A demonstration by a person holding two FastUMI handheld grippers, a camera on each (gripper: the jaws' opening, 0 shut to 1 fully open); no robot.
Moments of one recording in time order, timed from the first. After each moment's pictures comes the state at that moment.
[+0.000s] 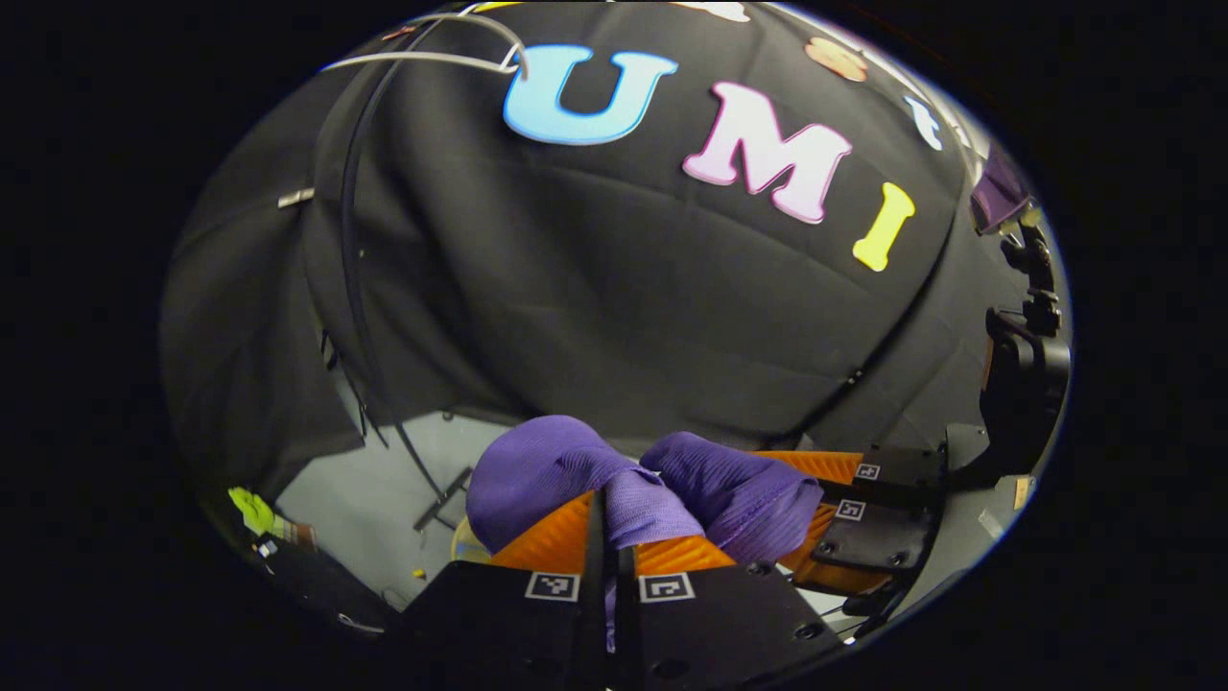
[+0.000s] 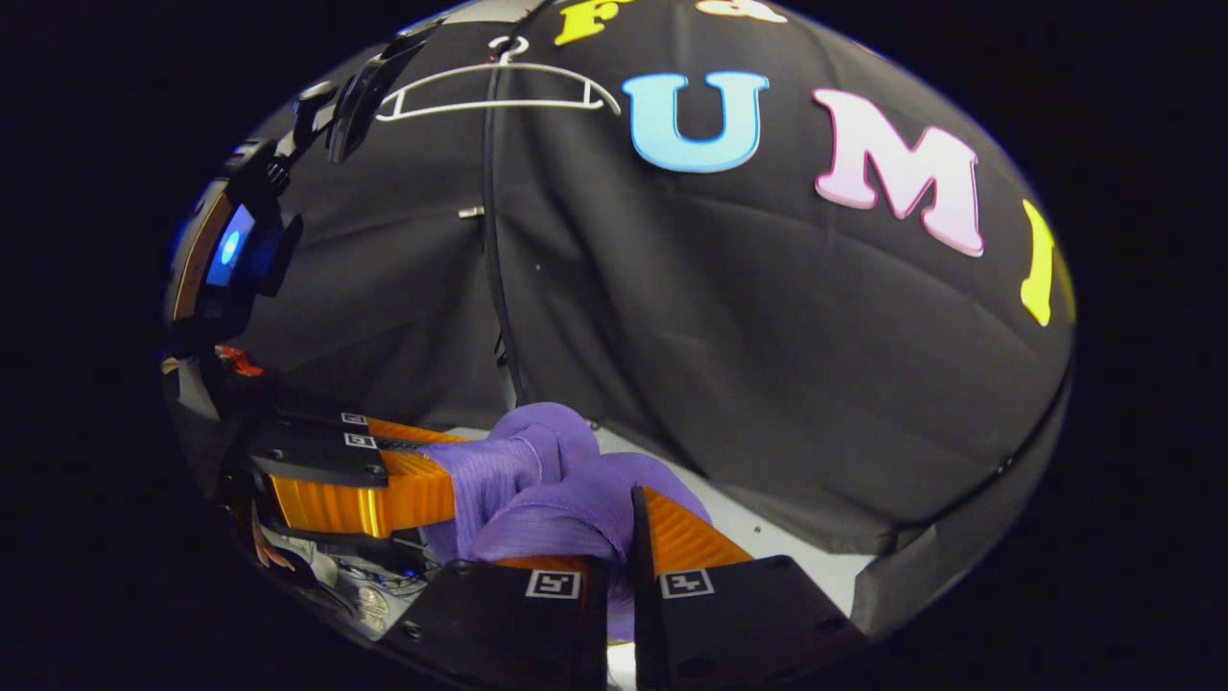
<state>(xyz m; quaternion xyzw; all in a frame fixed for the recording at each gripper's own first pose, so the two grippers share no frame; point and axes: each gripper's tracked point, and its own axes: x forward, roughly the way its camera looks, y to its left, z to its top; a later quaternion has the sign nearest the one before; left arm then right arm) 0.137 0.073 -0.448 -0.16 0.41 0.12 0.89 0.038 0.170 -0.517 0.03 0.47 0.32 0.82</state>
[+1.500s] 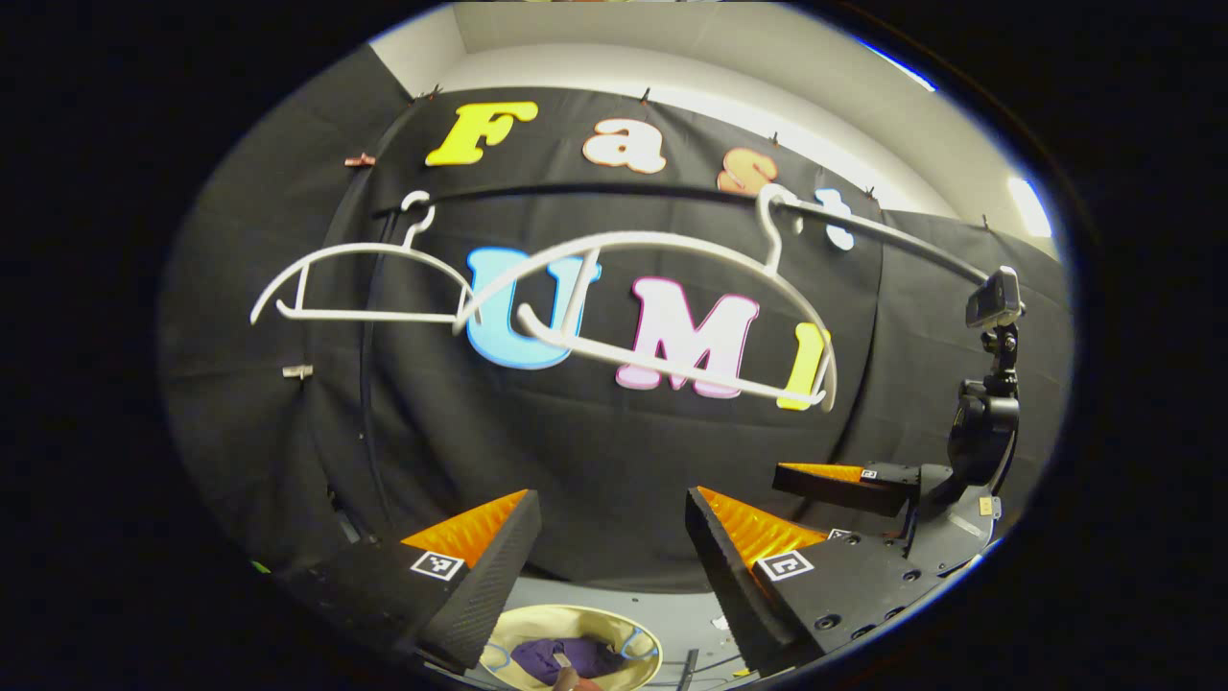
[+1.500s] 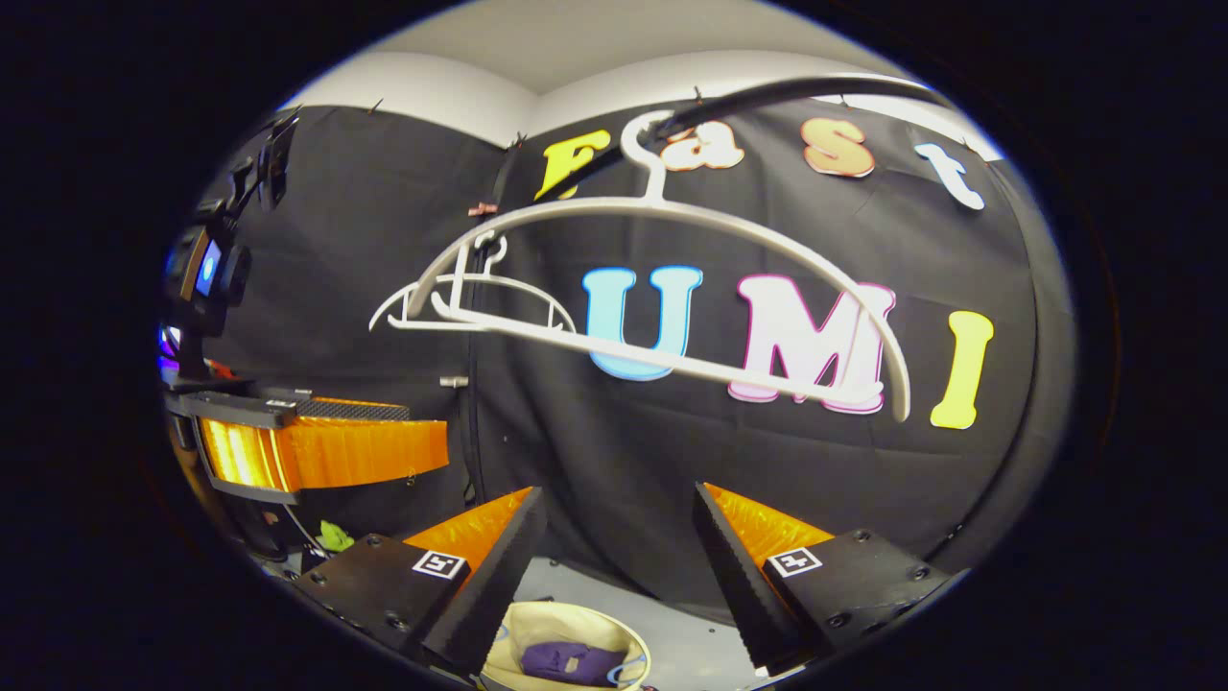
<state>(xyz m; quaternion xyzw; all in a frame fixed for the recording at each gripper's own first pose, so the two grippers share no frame) 0.134 0.045 -0.153 -0.05 0.10 0.09 0.99 0.137 0.073 -0.263 0.10 0.19 0.25 0.95</state>
